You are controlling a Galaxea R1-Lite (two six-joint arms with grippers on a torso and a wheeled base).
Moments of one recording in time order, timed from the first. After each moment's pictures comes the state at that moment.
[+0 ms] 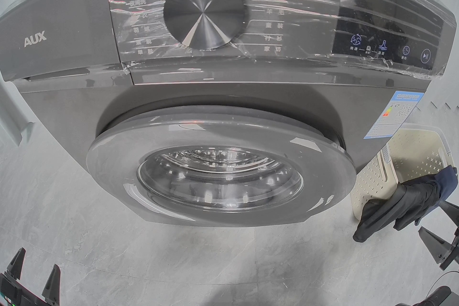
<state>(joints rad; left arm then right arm) 0.00 0.02 -0.02 0.00 0.01 -0.06 0.04 0.50 -0.18 -0.24 0.34 0.05</state>
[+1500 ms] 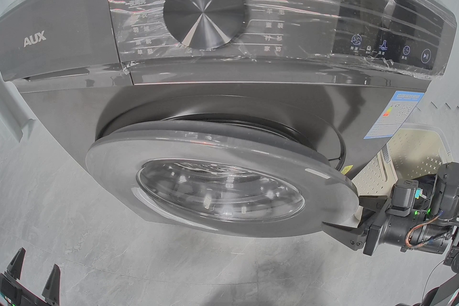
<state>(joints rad) 0.00 0.02 -0.02 0.00 0.01 -0.06 0.60 1.37 -0.24 -0.84 0.11 0.15</state>
